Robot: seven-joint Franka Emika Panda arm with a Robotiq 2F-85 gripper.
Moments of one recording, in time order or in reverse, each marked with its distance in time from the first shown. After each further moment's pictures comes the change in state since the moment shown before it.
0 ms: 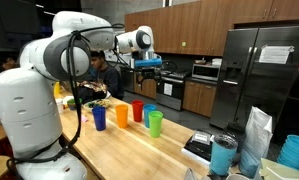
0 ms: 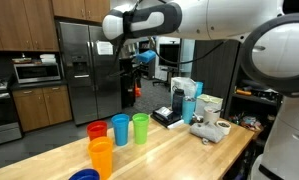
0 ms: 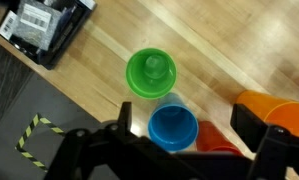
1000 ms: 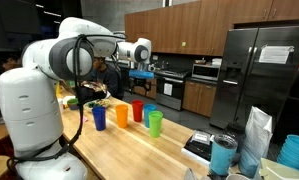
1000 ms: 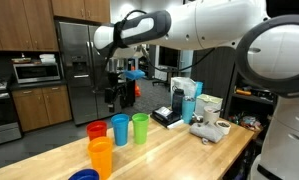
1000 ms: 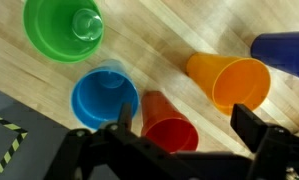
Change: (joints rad) arm 0.013 0.026 0.032 -0.118 0.257 0.150 0.019
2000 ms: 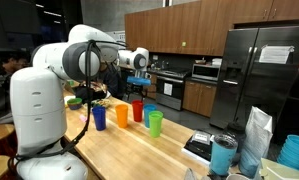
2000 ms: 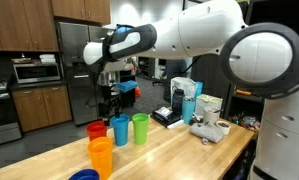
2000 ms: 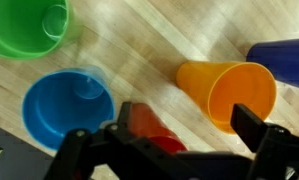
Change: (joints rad) arm 0.016 0.082 0.037 -0.008 0.001 0.000 0.007
